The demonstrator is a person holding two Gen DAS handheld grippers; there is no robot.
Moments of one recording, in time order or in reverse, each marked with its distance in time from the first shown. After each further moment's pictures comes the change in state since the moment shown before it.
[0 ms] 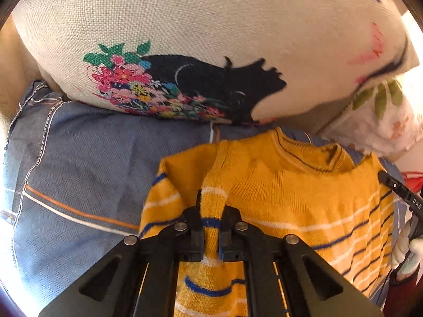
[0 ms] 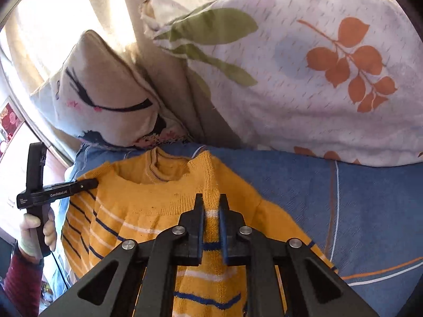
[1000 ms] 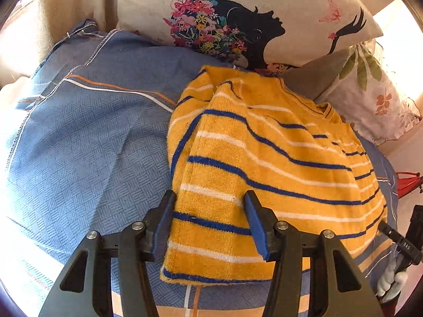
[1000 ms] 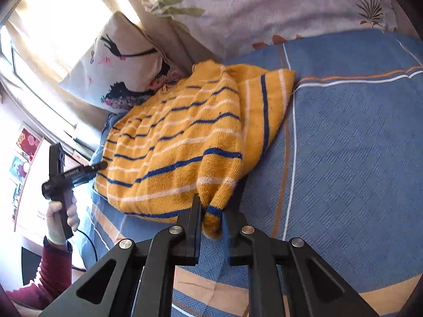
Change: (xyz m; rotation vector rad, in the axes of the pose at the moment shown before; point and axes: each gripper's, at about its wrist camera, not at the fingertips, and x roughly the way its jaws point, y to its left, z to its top) left arm -0.053 0.033 -0.114 -0.094 -0.003 -0.034; right arm -0.097 -0.041 -0.173 0.177 0.035 0.135
